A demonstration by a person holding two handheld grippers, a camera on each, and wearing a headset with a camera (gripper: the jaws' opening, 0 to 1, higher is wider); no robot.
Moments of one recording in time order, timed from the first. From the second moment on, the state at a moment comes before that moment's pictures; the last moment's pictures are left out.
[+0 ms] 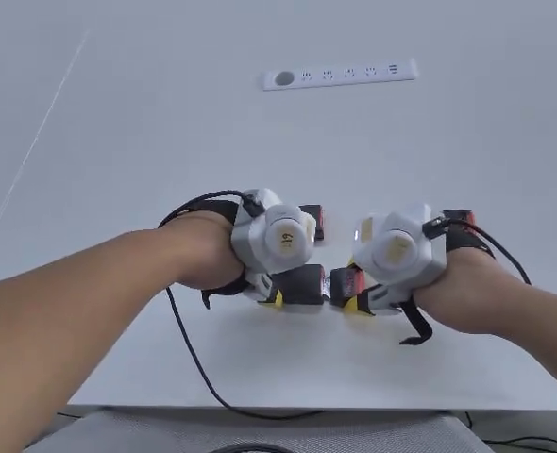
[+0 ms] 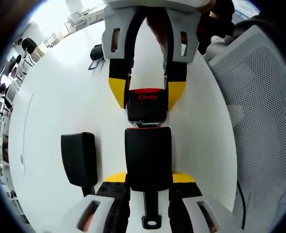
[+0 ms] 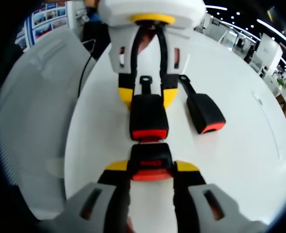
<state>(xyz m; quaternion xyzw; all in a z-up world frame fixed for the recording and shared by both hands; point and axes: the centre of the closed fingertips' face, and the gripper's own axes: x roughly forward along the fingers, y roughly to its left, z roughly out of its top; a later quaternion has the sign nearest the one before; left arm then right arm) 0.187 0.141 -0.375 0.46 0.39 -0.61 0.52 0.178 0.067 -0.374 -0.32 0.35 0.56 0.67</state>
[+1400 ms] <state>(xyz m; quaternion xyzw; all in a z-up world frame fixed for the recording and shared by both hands) 0.181 0.143 -0.363 0.41 0.38 -0.58 0.59 0.178 0.057 -0.352 -0.28 0.34 0.56 0.70</state>
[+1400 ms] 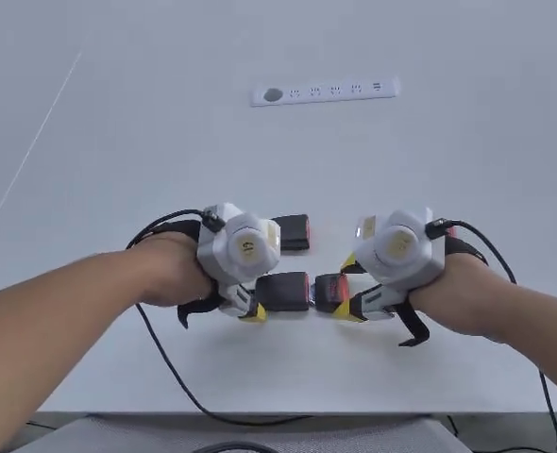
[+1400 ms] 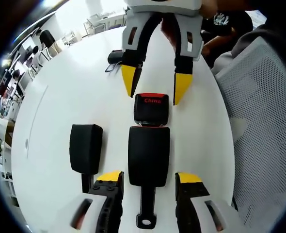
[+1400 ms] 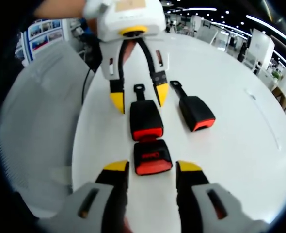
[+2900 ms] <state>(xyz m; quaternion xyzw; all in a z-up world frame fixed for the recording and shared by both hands) 0.282 0.134 -0.354 0.39 0.36 -0.56 0.64 0.256 -0.083 -0.347 -0.32 0.38 0.51 0.70</state>
